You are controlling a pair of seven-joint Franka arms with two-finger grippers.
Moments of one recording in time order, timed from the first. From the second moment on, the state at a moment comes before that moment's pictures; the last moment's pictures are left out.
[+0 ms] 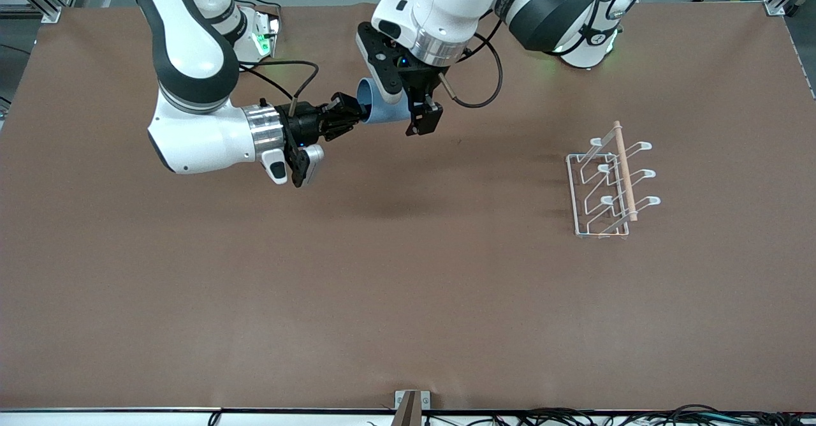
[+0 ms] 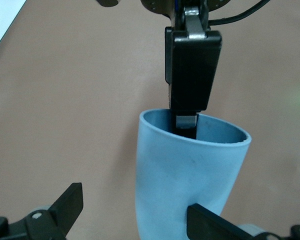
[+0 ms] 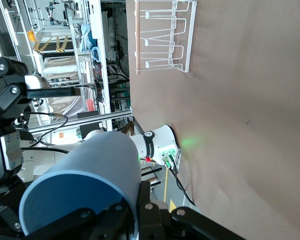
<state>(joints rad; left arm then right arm) -0.35 0.30 -0.54 -1.45 -0.01 1.99 0.31 0.27 0.22 0.14 -1.83 1.19 1.73 -0.33</state>
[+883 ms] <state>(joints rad) -0.35 0.30 -0.57 -1.44 -0.10 1.90 0.47 0.30 0.22 0.14 -1.82 1.21 1.73 -0.33</state>
